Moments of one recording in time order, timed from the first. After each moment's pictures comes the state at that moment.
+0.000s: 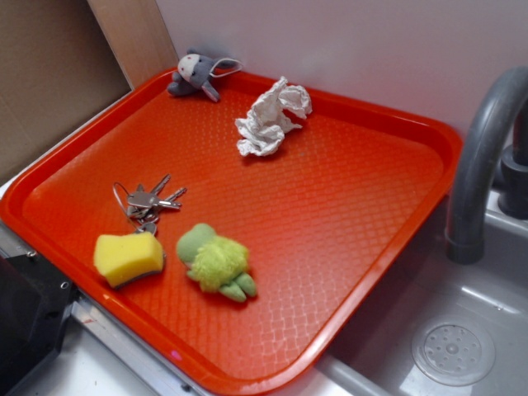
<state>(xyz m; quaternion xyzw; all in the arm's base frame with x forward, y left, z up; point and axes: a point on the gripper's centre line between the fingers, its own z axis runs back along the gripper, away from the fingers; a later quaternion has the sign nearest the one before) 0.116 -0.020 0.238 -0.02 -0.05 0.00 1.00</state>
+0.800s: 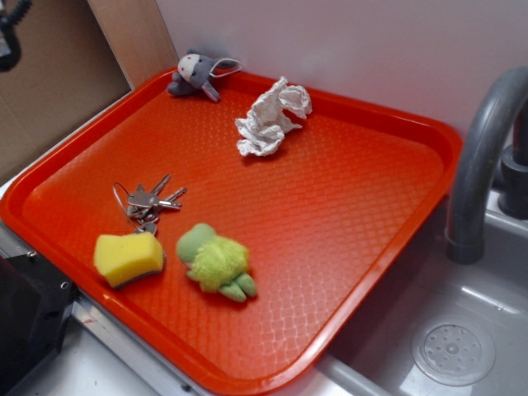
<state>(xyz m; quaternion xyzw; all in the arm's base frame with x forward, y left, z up) 0.154 -0.041 0.228 0.08 -0.02 -0.24 0.97</state>
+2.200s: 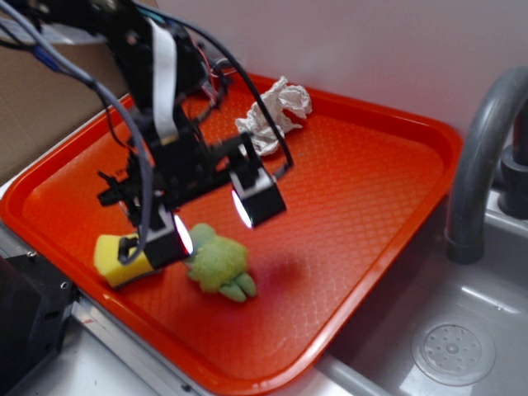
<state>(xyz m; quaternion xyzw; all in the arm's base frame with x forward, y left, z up) 0.170 -0.142 0.054 -0.10 -0.07 -0.87 0.49</state>
